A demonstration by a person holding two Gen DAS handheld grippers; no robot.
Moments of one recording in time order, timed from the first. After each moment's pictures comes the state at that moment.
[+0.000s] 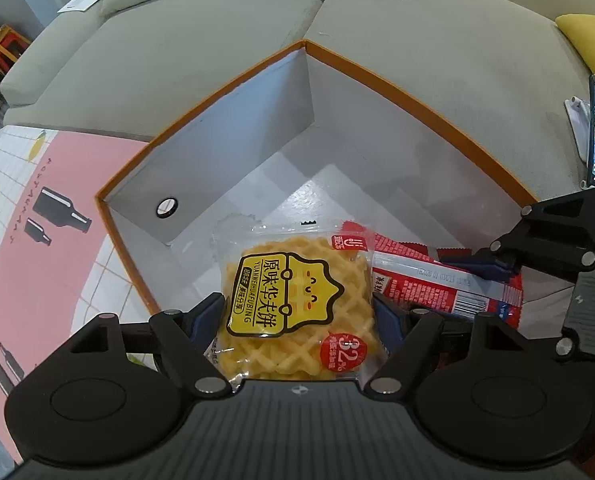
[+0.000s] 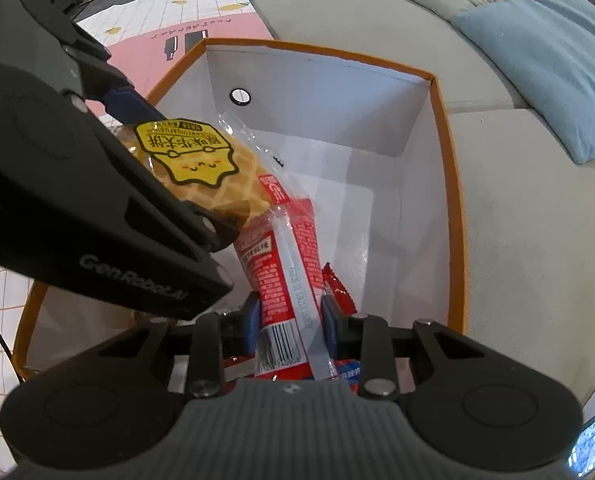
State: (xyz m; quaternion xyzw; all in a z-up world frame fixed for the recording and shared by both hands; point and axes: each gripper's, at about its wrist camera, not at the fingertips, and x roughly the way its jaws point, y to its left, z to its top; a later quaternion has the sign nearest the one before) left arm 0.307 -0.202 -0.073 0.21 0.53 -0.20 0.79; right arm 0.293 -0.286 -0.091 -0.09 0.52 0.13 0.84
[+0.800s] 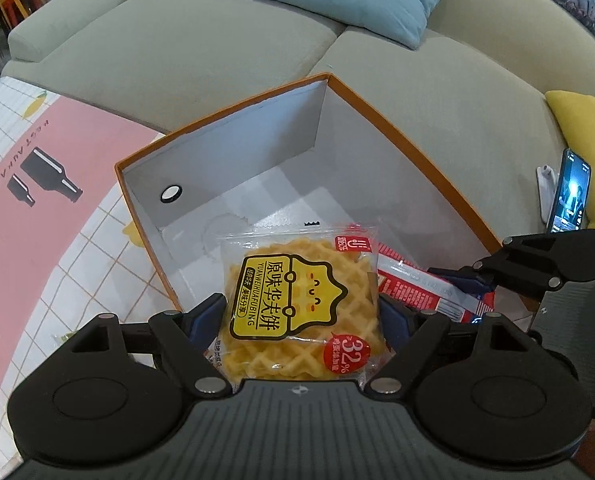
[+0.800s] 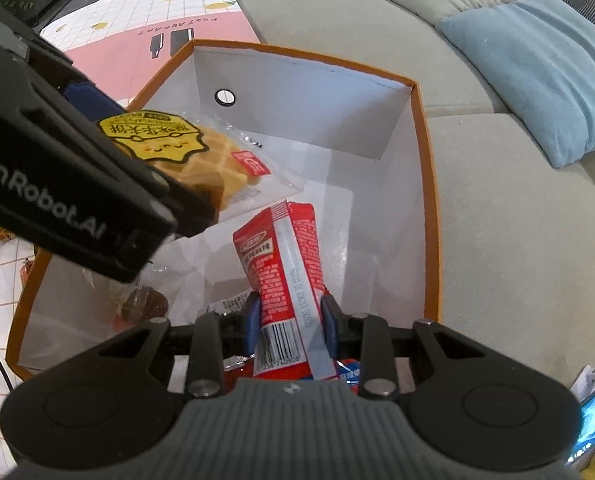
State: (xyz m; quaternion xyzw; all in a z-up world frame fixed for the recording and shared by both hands) left arm 0.309 -0.164 -0.054 0.09 0.54 -0.22 0.81; right arm 0.287 -0.279 -0.081 -0.12 0.51 0.10 0.84
